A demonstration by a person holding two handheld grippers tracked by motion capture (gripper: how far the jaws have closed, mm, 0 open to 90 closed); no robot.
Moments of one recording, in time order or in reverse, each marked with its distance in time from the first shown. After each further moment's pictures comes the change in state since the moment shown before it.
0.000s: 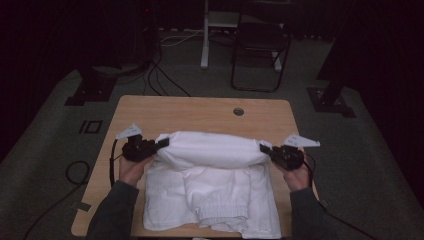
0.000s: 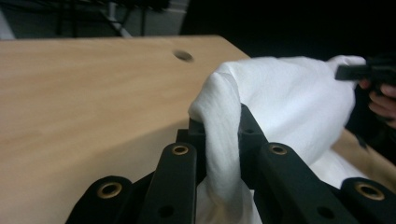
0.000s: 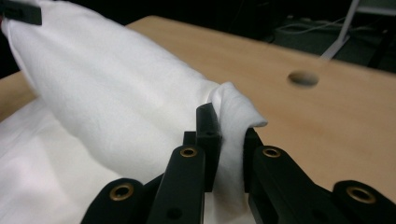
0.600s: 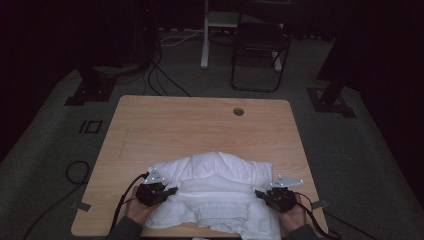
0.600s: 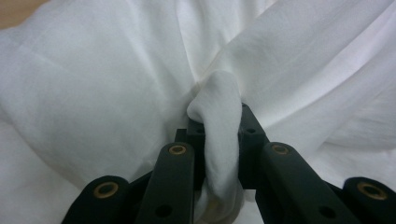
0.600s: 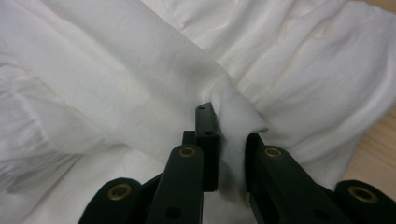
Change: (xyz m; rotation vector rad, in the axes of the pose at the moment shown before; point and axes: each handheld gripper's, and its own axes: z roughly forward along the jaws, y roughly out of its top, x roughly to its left) left arm -0.037 -0.099 0.031 0.335 0.095 0.121; right arm 0.045 -0.101 0.003 0.316 0.002 0.034
